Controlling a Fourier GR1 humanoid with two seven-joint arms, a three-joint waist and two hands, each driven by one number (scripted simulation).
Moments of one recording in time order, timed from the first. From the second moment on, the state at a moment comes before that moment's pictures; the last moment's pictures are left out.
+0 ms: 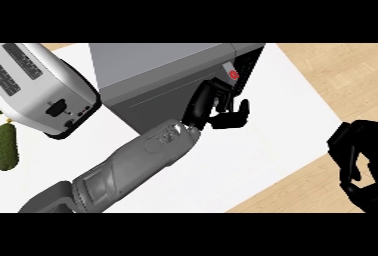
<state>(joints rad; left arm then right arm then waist) -1.01 0.07 -0.95 -0.81 0.74 0.64 -0.31 -0.15 -0.68 0.11 -1.70 -0.49 0.63 -0.48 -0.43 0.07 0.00</state>
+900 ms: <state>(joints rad) -1.00 0.07 -0.92 -0.82 0.81 0.74 -0.34 -0.12 -0.70 0.20 -1.84 -0.52 0.66 -0.41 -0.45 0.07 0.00</state>
